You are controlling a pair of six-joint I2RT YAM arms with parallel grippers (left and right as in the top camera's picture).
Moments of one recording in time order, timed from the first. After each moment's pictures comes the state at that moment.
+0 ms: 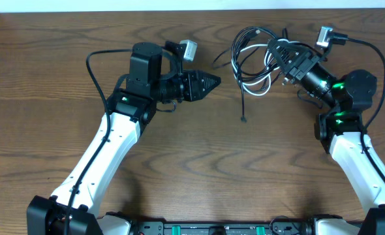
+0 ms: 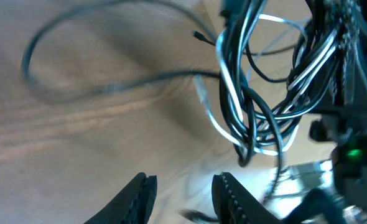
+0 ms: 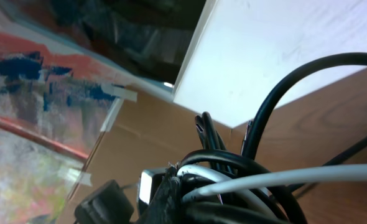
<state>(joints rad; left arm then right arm) -0.31 1.47 1.12 -0.21 0.81 -0.57 0.03 1.39 0.79 0.81 -0.78 1.33</state>
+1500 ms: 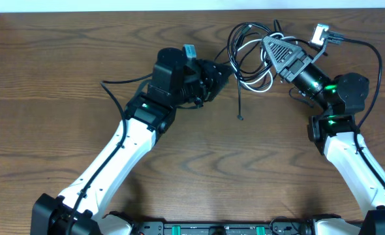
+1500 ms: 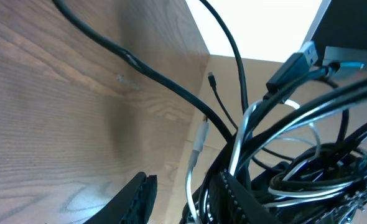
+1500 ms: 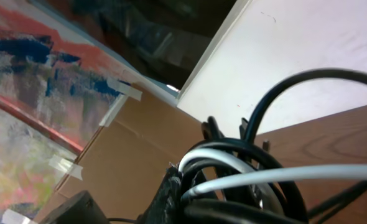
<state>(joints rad) -0.48 1.47 1.12 -0.08 0.50 -1.41 0.10 1.39 0.79 0.88 -0.71 1.23</state>
